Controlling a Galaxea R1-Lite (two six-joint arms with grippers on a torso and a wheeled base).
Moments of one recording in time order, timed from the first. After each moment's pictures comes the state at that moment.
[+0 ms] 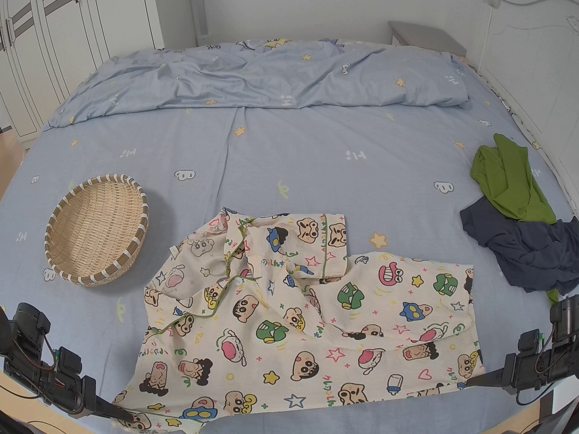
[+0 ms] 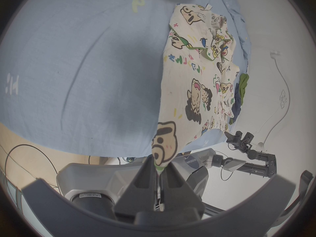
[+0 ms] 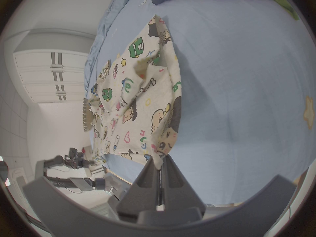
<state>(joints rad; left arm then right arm) 0.33 1.47 -0.39 0.49 -0.68 0.09 -0.13 1.51 -0.05 -0.39 0.71 0.32</state>
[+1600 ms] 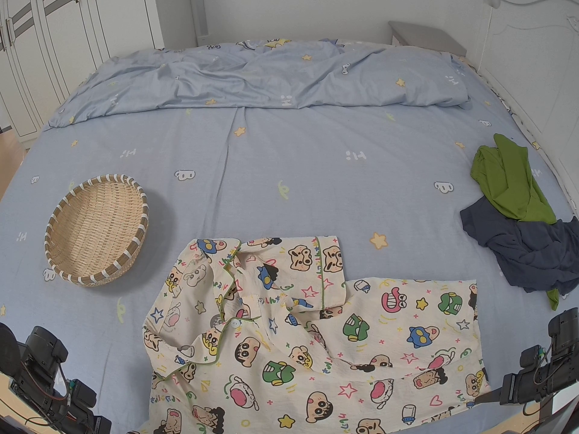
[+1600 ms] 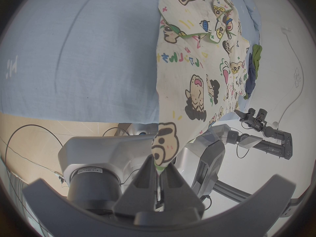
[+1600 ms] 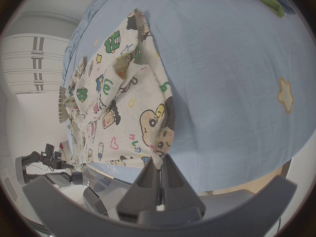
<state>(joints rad) 0.16 1.42 -0.30 0.57 -0.54 0.10 -0.19 1.51 -0.02 -0.23 0.52 0.13</state>
